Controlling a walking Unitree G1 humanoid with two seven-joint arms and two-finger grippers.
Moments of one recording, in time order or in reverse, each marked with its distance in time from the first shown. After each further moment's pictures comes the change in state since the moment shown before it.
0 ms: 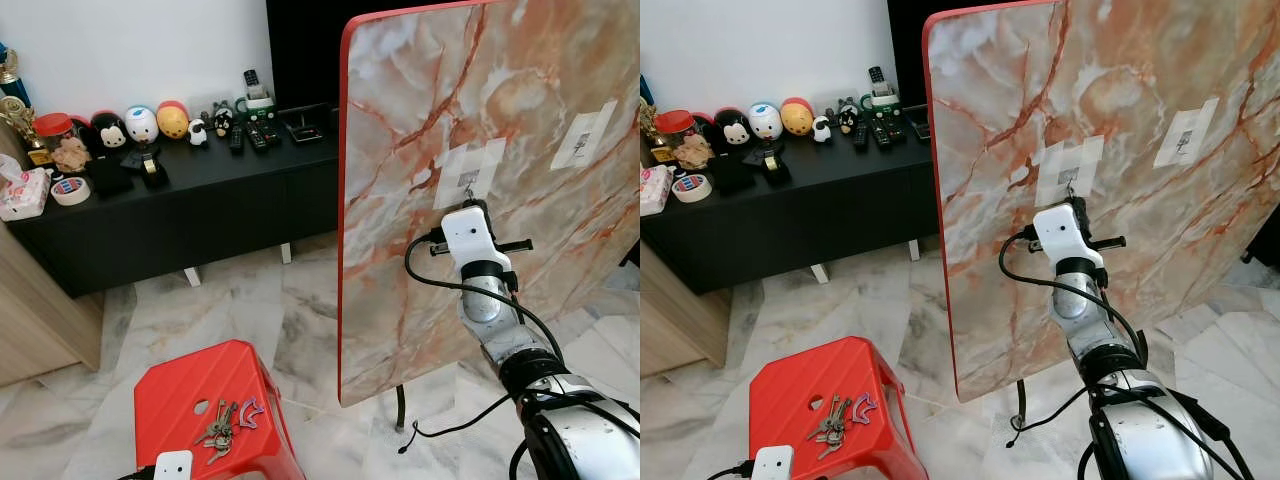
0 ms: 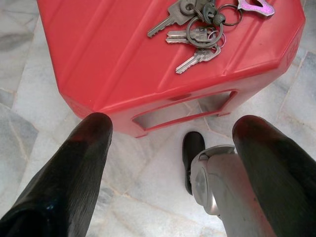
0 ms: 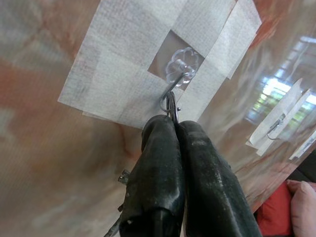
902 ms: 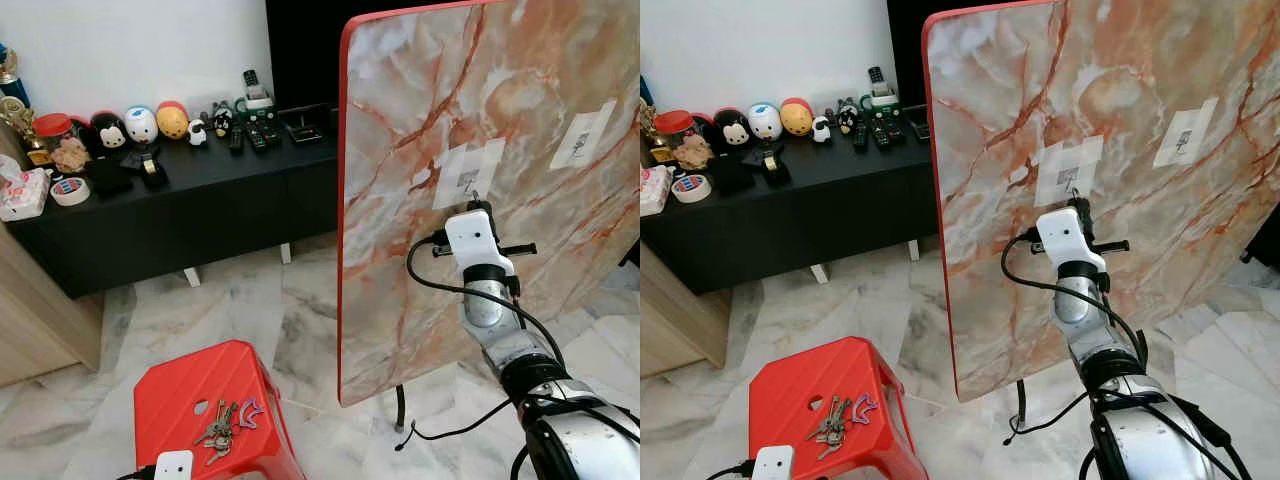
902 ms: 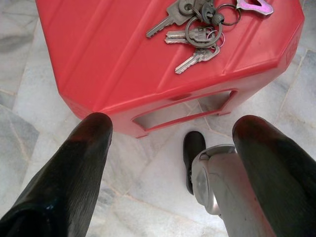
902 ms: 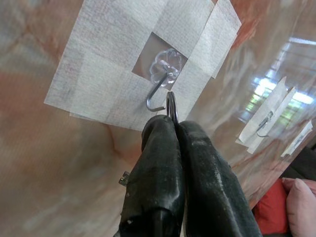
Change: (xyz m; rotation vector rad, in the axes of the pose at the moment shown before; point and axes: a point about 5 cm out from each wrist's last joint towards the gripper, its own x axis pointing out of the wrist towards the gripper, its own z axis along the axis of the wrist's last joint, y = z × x) left arm 0.000 0.000 0.000 0.010 0.000 -0.003; right arm -0.003 -0.002 -0.001 0.019 -0.024 -0.040
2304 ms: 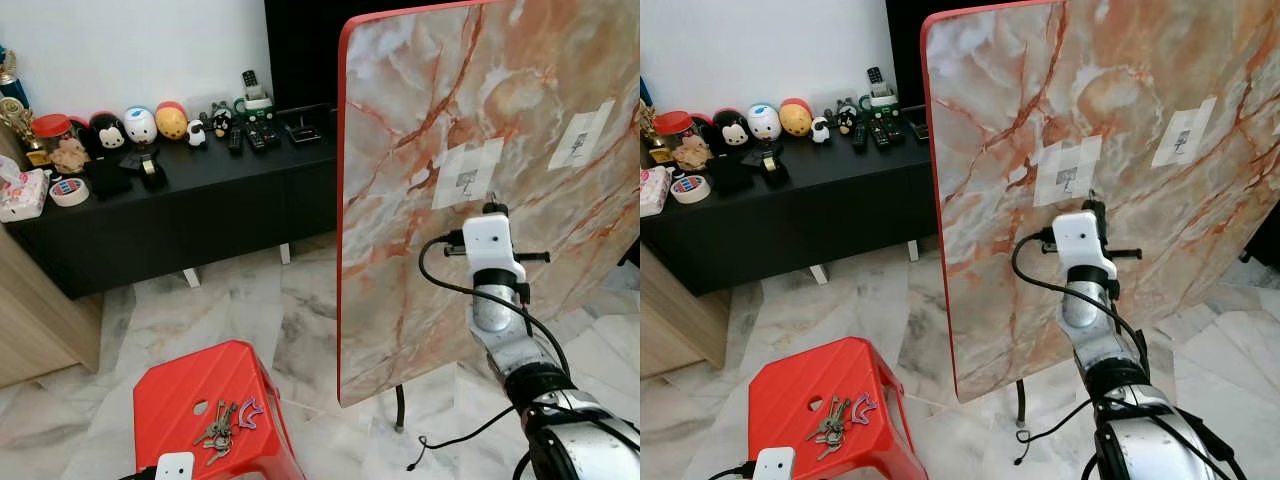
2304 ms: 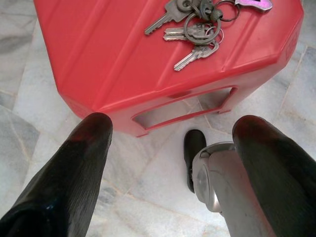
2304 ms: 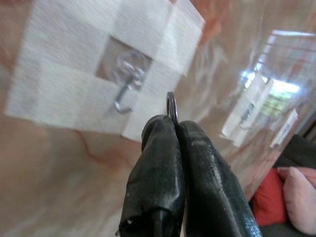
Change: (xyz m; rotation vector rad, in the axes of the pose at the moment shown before) left arm -0.001 -0.001 -0.002 0.013 0.004 -0.005; right arm -0.002 -0.008 -0.002 0.061 -0.009 -0.063
